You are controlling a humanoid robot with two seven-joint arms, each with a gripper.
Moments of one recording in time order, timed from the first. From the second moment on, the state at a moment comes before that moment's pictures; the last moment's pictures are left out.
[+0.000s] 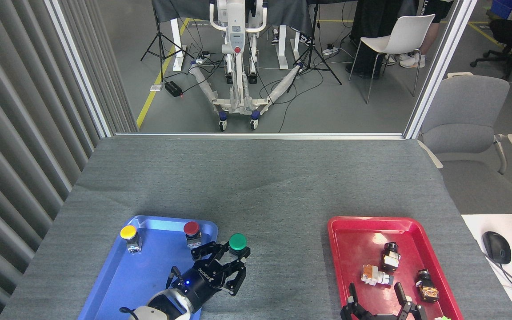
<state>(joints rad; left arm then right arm) -0.32 0.05 -0.33 -1.01 -1.50 -0.51 0.31 0.32 0.01 0.05 -1.71 1.50 0.02 -0.17</state>
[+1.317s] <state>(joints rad) -0.52 -0.13 -0.48 -0.58 -1.50 -0.62 0.35 0.33 0.02 0.05 -1.70 1.50 0.03 -0.17</state>
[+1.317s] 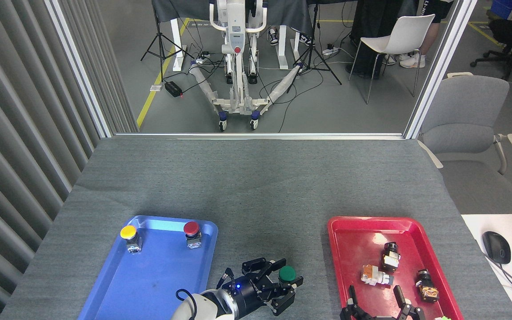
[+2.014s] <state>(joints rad) -0.12 0.01 -0.39 -1.31 -1.50 -0.17 0.33 0.32 0.03 0.07 -1.69 1.50 0.03 -0.17</state>
